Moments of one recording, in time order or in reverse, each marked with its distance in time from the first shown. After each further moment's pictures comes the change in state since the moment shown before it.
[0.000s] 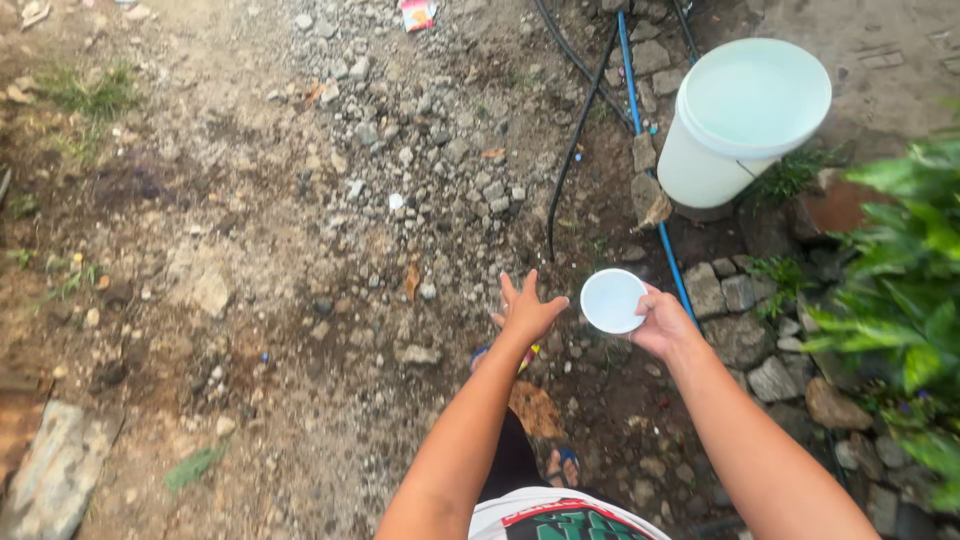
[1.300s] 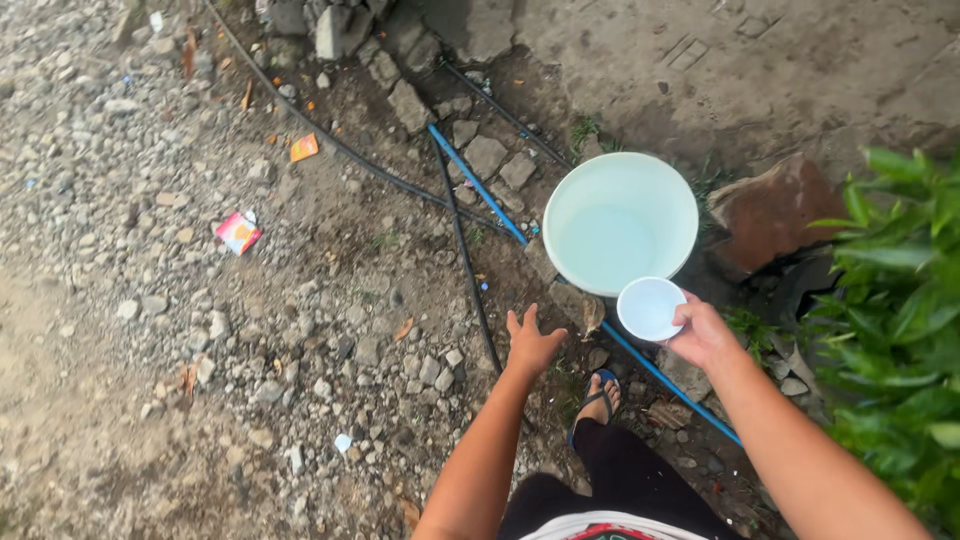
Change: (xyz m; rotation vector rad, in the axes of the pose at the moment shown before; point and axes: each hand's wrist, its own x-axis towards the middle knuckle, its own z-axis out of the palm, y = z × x) left_hand 0.474 0.383 0.097 0.221 -0.433 0.232; right_hand 0.289 -0.389 -0.155 0.449 0.538 -0.285
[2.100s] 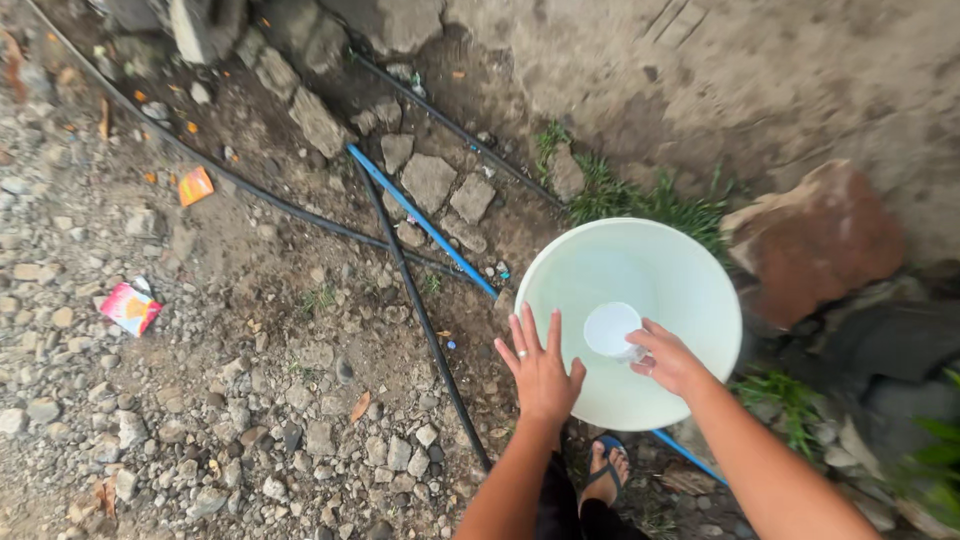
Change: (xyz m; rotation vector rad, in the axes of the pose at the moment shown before) left_hand 0.275 0.082 0.078 0.486 0.145 0.479; right_hand 0.362 0.017 -0.071 -0.366 0.160 0.201
